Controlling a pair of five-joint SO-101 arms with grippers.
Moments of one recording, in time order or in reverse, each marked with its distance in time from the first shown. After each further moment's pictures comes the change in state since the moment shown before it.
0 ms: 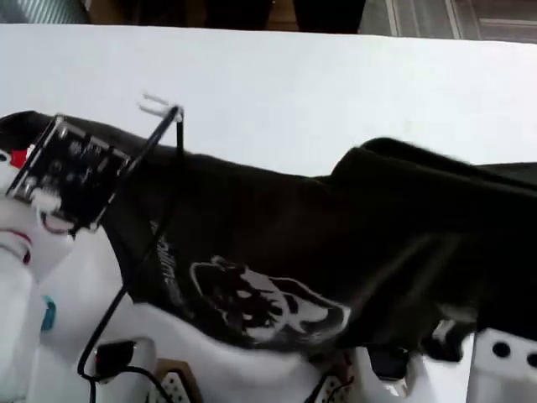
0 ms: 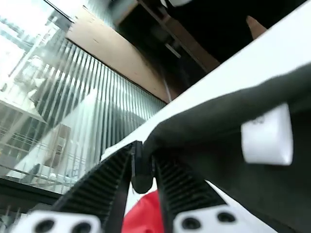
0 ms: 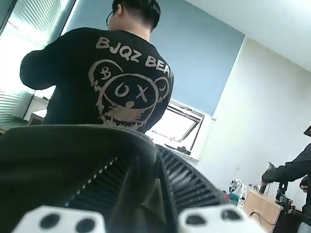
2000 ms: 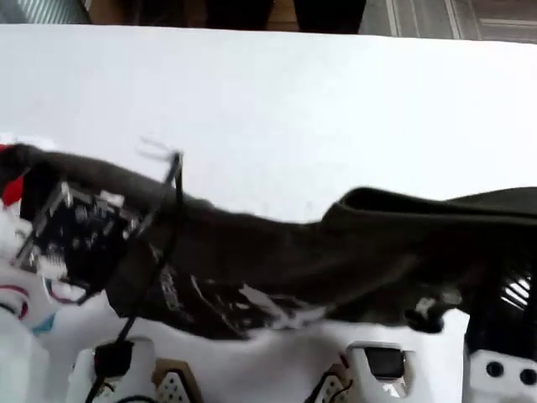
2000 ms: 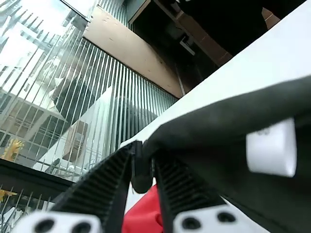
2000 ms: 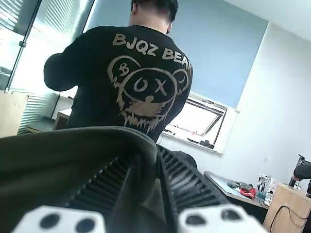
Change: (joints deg) left arm -2.6 -10.7 8.7 0.1 -2.7; right arm -3.9 -0.6 -0.4 4.7 -2.6
